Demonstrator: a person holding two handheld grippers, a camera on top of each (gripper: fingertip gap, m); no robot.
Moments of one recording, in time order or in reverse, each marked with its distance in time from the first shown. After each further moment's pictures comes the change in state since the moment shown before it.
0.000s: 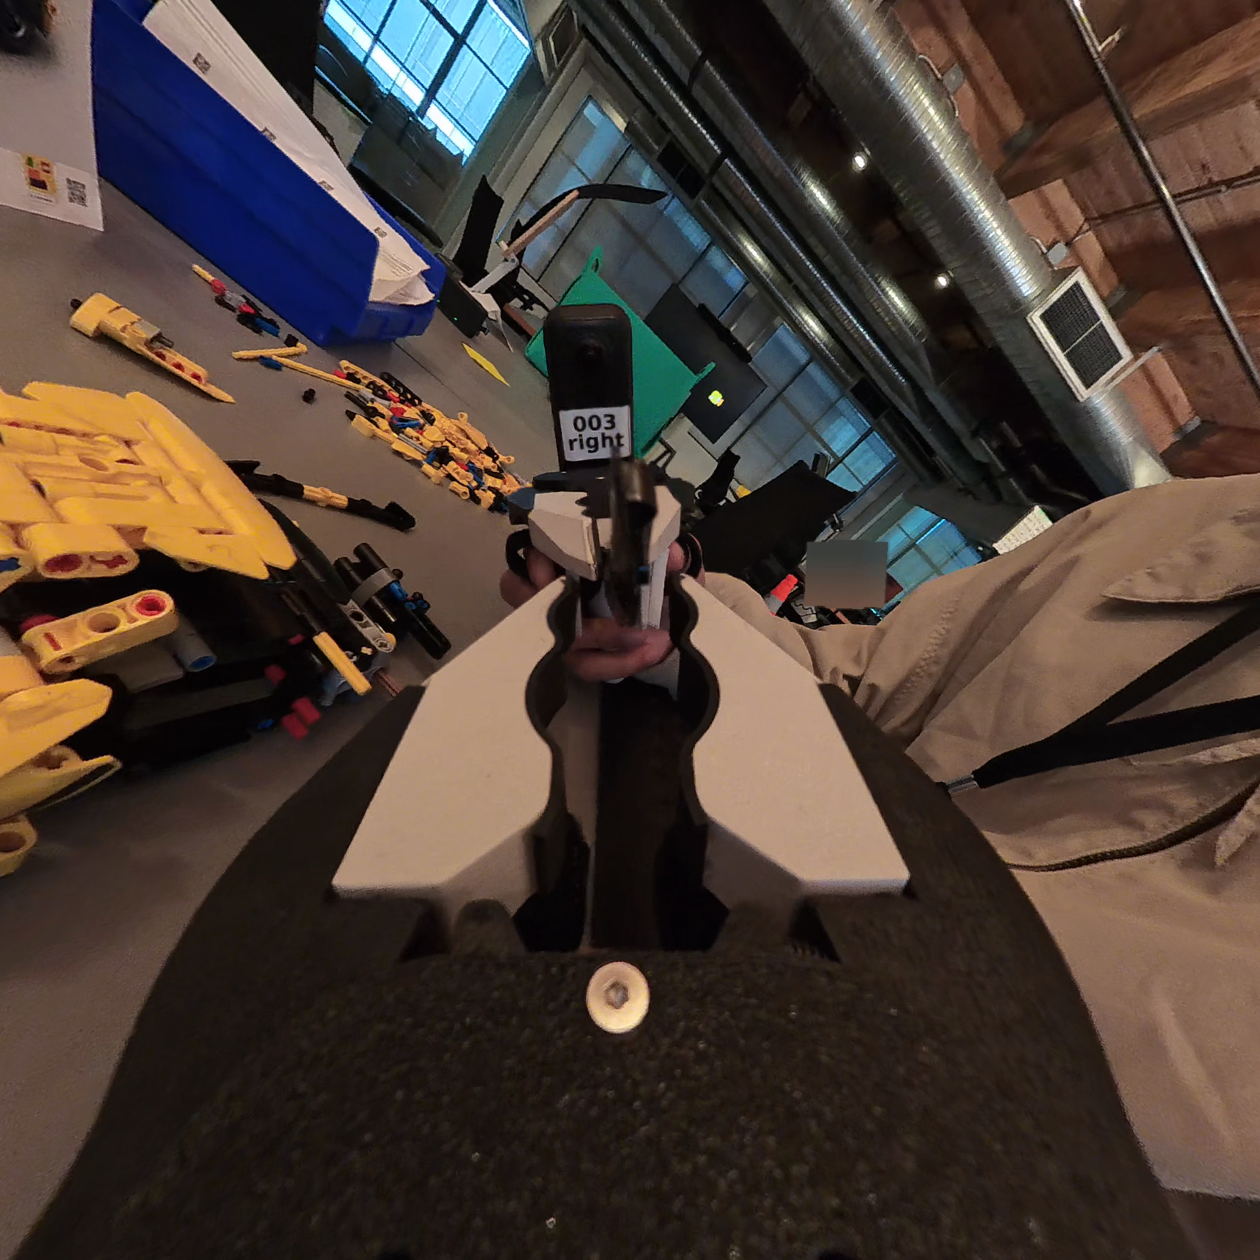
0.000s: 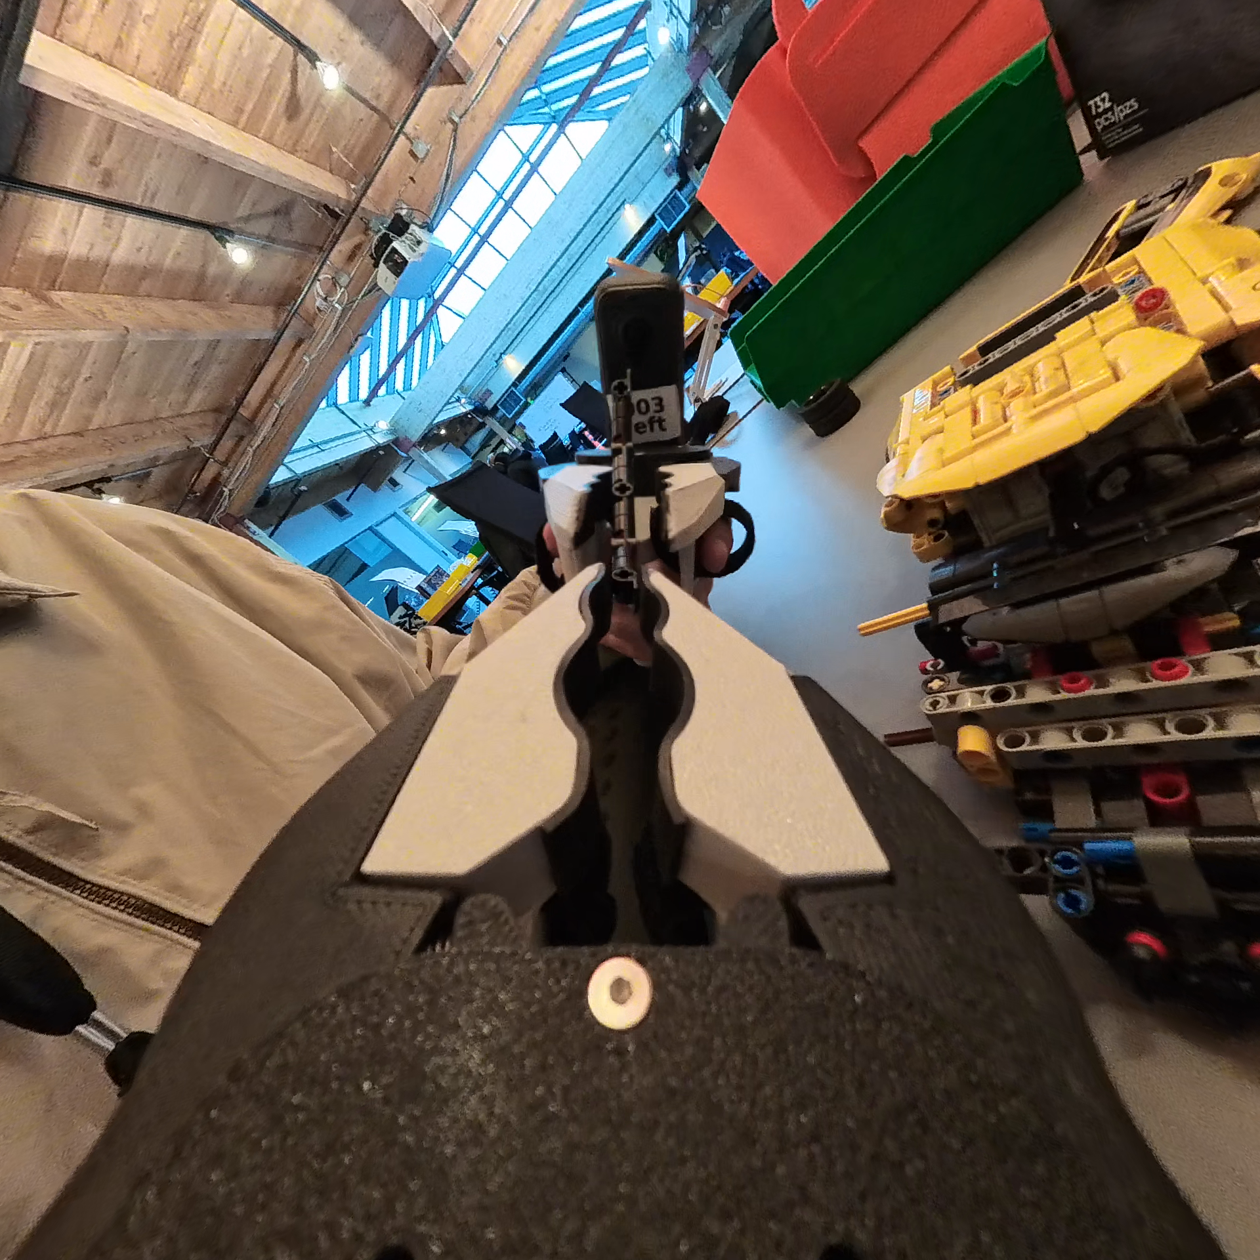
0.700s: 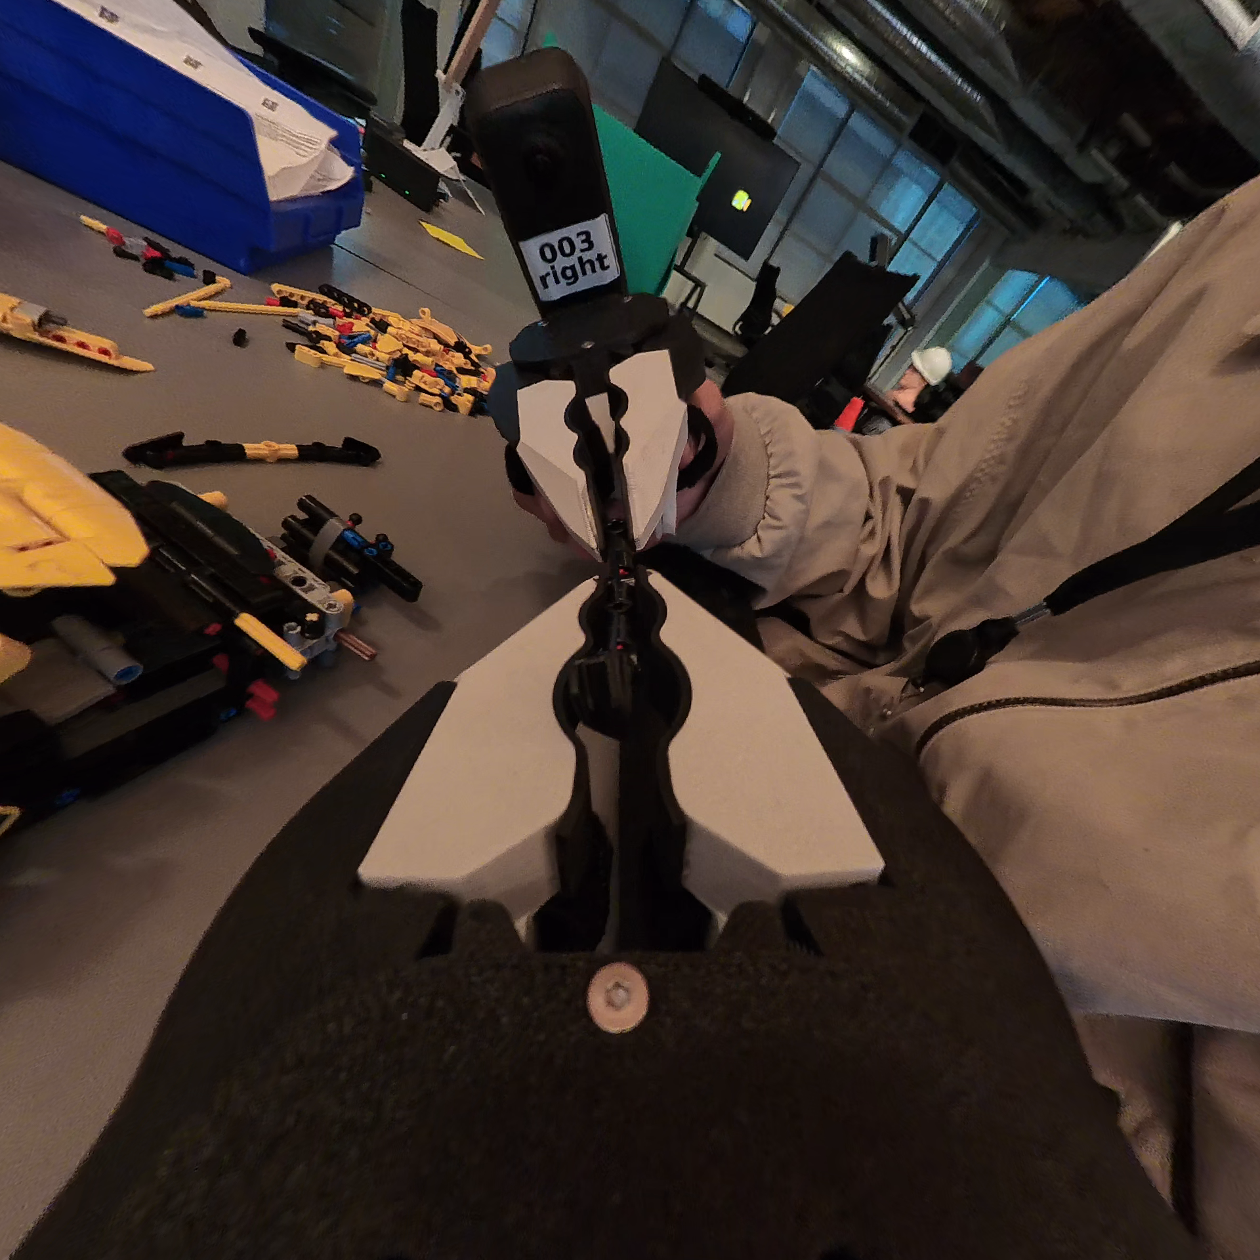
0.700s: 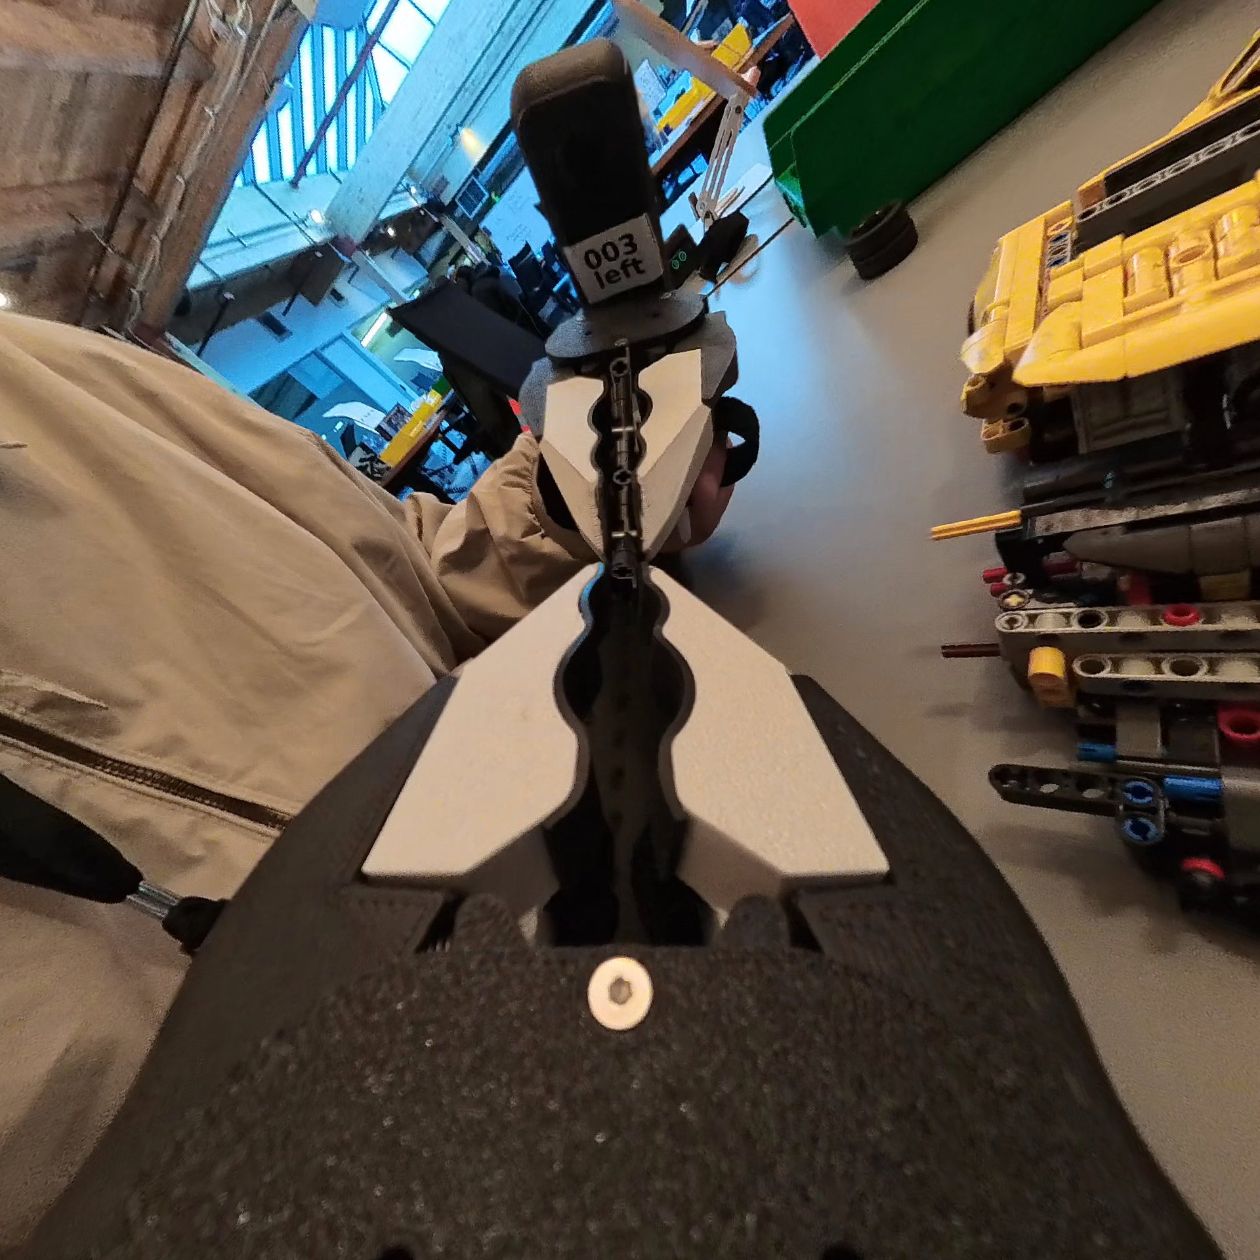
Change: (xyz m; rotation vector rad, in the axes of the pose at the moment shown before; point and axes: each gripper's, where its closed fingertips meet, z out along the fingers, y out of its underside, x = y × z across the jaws) left arm 0.017 0.042 0.006 -0.227 -0.011 0.260; right arm -0.017 0.035 -0.006 -0.266 0.024 -0.065
